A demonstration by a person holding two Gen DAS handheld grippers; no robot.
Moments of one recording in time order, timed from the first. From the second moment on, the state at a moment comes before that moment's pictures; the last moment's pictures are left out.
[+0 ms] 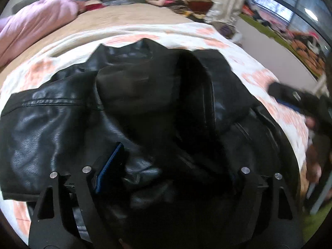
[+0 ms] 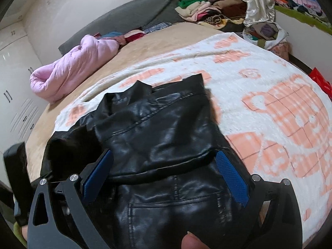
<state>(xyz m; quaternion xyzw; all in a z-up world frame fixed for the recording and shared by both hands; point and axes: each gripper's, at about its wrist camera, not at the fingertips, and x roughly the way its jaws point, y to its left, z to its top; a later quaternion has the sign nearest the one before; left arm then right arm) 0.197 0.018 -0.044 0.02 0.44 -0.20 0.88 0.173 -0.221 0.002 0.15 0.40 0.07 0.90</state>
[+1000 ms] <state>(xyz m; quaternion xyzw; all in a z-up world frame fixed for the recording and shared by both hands) 0.191 0.264 0.030 -0.19 0.35 0.06 0.92 0.234 -0.103 0.053 0.09 0.36 0.26 0.89</state>
